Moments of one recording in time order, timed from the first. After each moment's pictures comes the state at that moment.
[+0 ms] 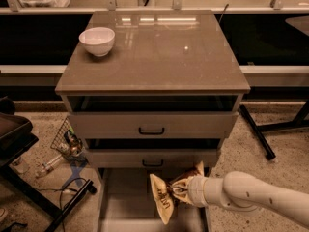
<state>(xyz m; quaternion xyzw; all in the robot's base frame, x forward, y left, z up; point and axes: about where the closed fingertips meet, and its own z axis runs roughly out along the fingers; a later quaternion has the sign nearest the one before) 0.452 -0.088 0.476 -0.68 0.61 0.10 0.40</state>
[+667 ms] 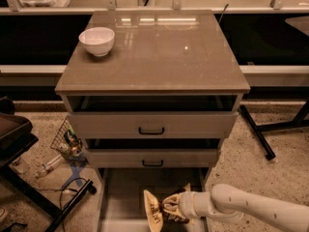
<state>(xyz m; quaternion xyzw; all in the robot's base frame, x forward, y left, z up) 0.445 -0.058 0.344 -0.63 0.63 0.22 0.39</state>
